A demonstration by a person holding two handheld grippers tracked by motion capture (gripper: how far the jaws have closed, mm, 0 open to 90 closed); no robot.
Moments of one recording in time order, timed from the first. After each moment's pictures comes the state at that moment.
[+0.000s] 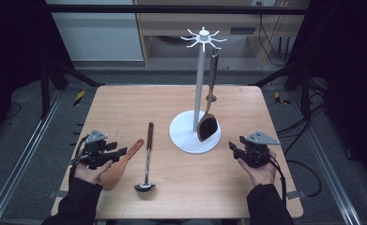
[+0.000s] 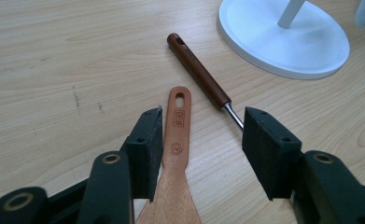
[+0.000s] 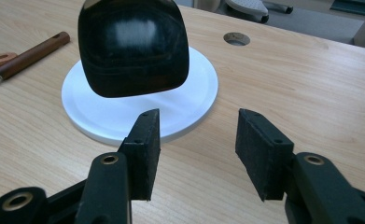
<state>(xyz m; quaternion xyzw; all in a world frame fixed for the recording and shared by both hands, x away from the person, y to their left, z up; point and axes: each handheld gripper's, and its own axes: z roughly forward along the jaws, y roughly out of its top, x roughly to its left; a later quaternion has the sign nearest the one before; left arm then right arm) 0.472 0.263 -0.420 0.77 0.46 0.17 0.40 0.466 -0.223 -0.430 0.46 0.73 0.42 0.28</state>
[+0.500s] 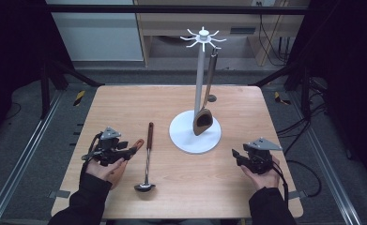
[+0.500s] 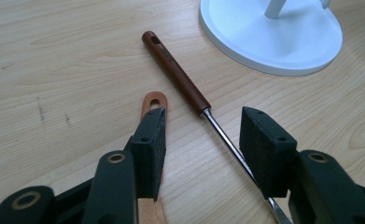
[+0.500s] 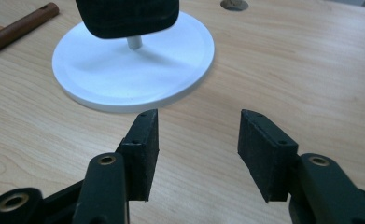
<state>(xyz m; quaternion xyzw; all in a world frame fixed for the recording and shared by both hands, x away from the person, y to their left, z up) 0.483 0.230 -0.423 0.79 0.45 0.16 0.38 0.455 -0.235 -0.446 0.48 0.74 0.39 0.26</state>
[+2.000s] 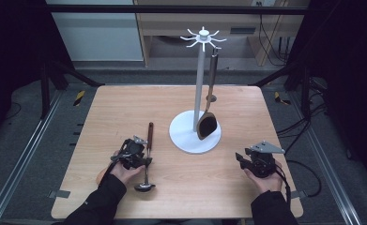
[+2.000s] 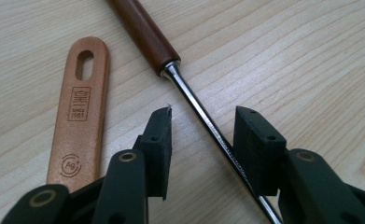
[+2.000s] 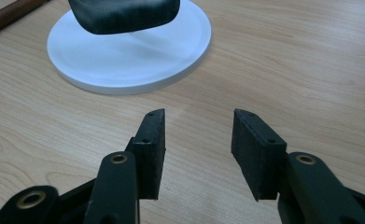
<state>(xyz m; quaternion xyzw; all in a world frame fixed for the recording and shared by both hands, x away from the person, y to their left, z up) 0.501 0.174 -0.475 0.84 0.46 0.13 0.25 0.448 -0.242 -0.451 0.48 0.75 0.38 0.25</state>
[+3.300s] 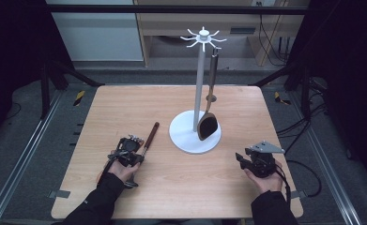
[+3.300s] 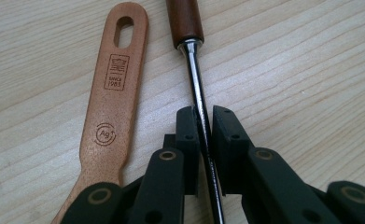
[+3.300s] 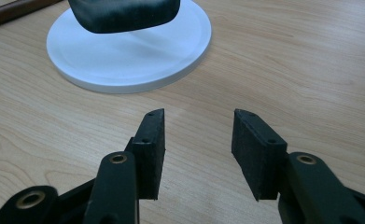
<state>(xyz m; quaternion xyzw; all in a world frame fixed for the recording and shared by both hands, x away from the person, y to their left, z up) 0.508 0.185 -0.473 0.83 0.51 0.12 0.21 0.448 -0.242 -0.451 0.48 0.75 0.38 0.25</state>
